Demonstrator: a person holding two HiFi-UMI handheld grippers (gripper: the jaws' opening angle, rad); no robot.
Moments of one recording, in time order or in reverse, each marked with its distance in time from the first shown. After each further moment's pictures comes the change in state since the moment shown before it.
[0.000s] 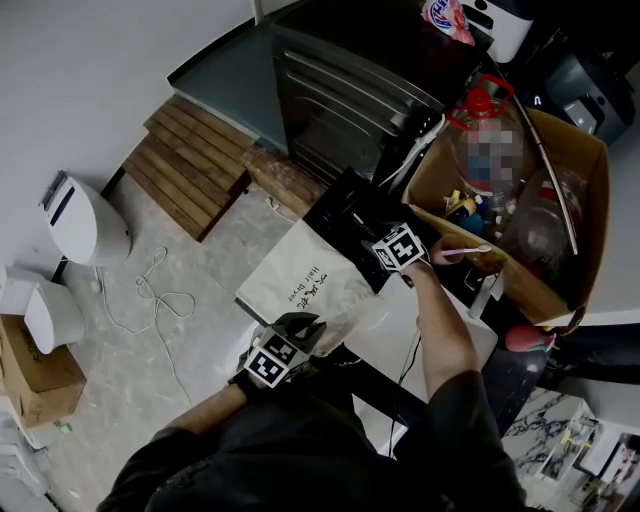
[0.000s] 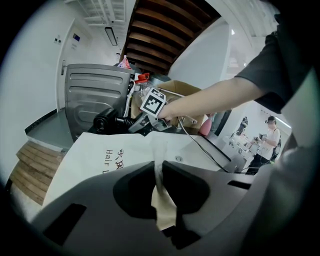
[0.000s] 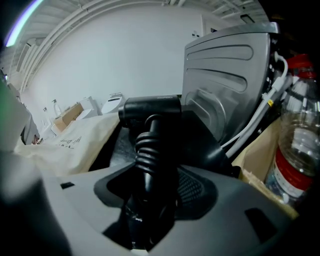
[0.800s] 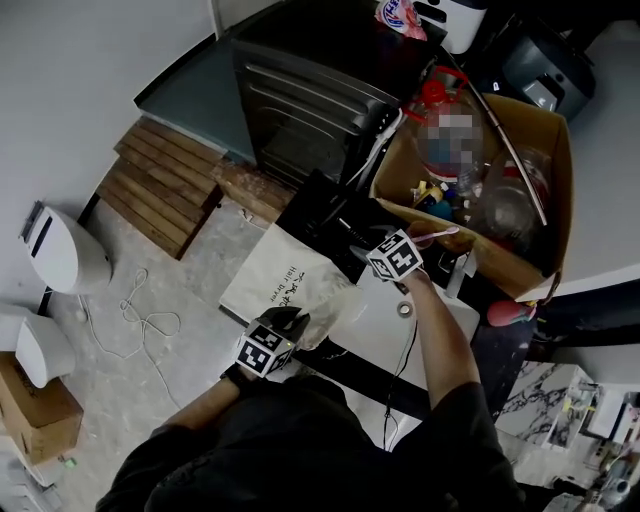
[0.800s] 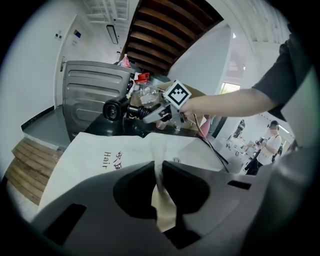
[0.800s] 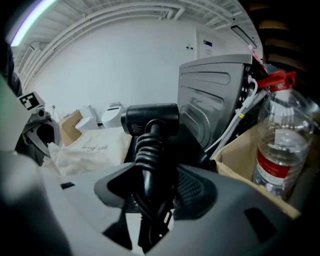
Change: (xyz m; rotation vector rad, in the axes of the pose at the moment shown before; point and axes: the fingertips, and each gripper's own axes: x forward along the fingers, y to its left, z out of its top) left arm 0.003 0.004 0.004 -0.025 0.007 -0.046; right arm -0.085 0.018 -0.004 0.037 -0.099 -0.044
